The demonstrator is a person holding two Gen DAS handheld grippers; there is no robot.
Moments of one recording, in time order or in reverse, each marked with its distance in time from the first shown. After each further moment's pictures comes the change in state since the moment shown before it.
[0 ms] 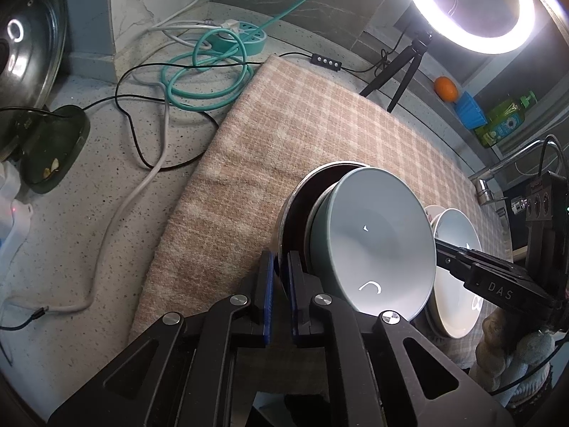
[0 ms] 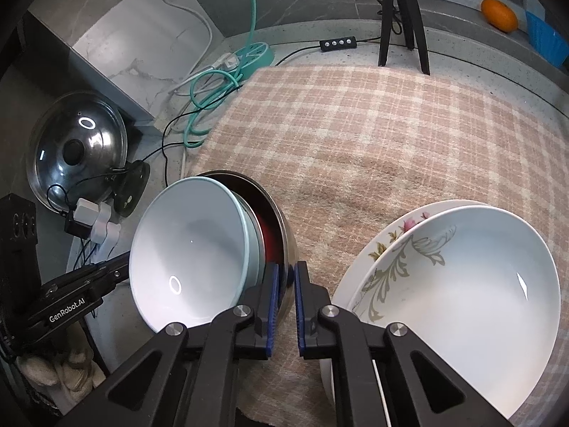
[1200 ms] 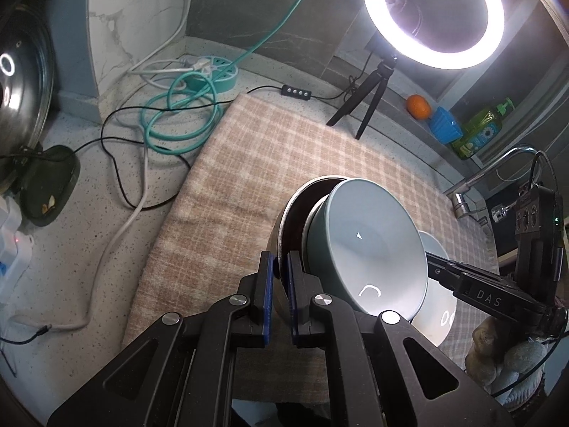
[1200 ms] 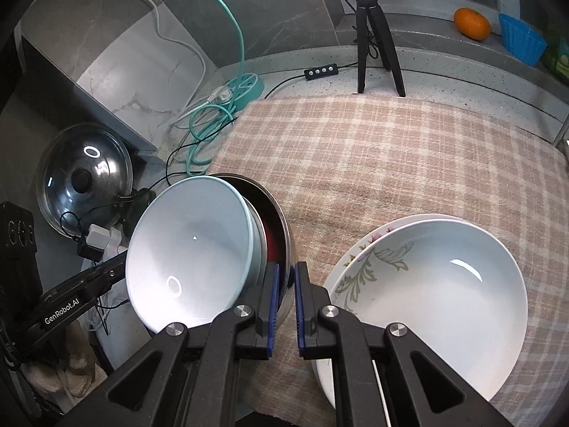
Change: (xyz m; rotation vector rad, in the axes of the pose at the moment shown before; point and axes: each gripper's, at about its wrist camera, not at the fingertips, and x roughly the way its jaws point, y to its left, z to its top) left arm -0.032 -0.036 0.017 0.052 -0.090 -0.043; right arm -0.045 -0.013 0.005 0.060 -0.079 0.004
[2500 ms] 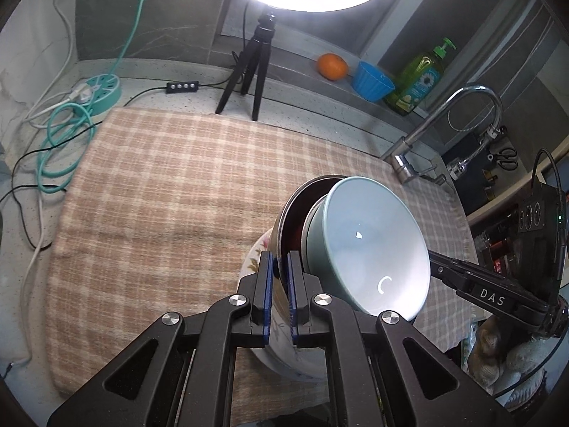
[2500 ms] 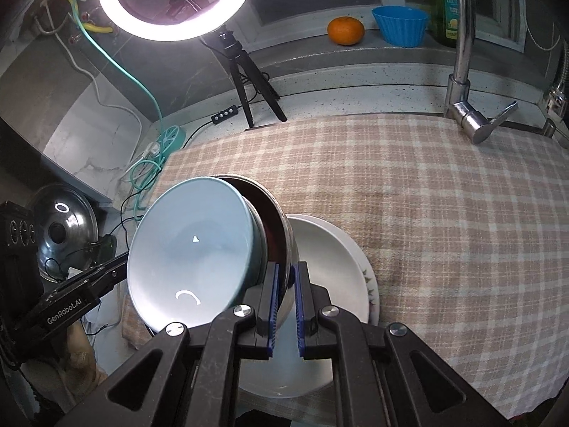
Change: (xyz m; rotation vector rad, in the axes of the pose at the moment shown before) left arm 0.044 -0.127 0.001 0.199 0.068 -0.139; right arm -0.089 -0.116 -0.031 0.186 -0.116 -0.127
